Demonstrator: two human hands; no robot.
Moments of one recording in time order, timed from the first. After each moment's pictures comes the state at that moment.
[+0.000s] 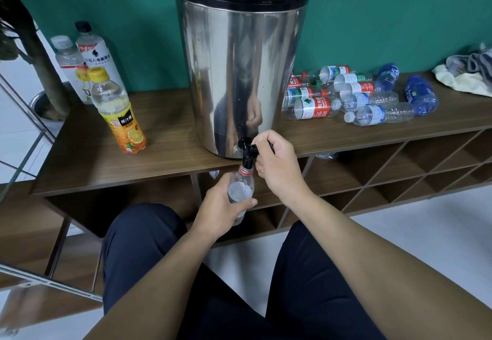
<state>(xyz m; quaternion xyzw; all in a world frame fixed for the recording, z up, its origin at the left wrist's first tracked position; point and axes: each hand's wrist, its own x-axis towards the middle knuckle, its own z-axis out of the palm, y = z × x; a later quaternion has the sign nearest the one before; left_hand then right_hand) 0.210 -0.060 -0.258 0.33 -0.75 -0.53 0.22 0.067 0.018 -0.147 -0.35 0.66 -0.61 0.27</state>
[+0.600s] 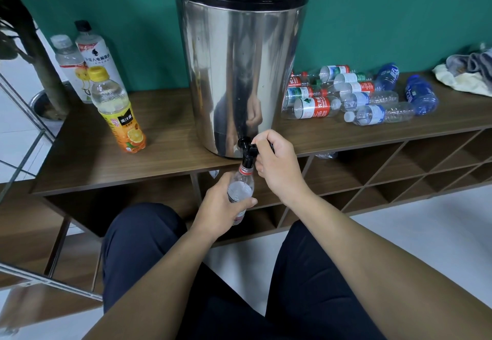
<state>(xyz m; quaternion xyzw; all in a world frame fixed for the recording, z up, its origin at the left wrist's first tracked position) 0.210 -0.061 -0.259 0.33 -0.76 -0.52 0.21 0.067 0.019 -0.145 -0.36 0.65 -0.61 0.27</state>
